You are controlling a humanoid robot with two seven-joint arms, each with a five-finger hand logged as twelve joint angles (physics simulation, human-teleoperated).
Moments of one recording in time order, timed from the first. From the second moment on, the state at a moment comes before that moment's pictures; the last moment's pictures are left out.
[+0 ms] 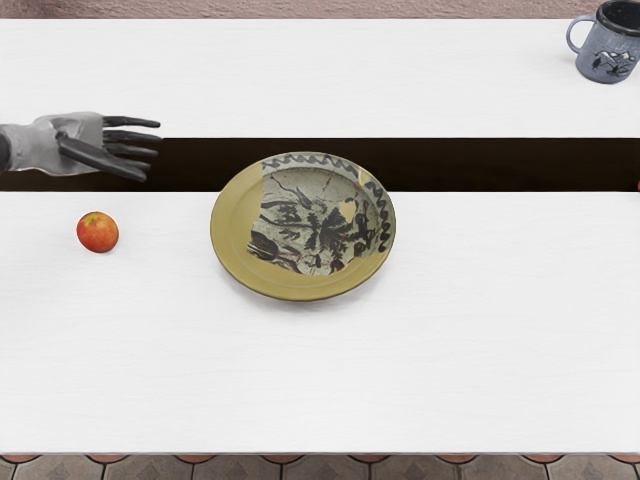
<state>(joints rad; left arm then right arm) -1.13 0.66 -0.20 -0.69 0.02 -0.61 0.25 -0.04 0.00 0.13 0.25 0.05 -0.26 0.12</state>
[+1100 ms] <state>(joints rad) -1.50 0.98 0.21 -1.52 1.03 -0.10 0.39 -0.05 0.00 0.13 0.26 0.05 -0.26 0.12</state>
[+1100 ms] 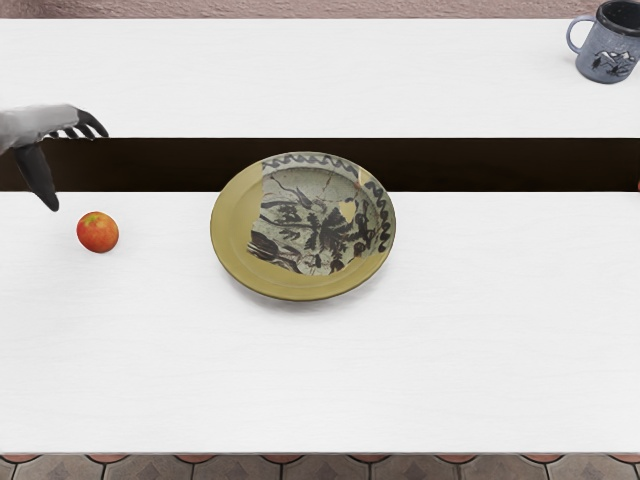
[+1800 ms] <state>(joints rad) -1.61 0.75 0.67 -1.54 0.98 0.26 0.39 -0.05 0.00 0.13 0.26 0.05 -0.26 0.12</state>
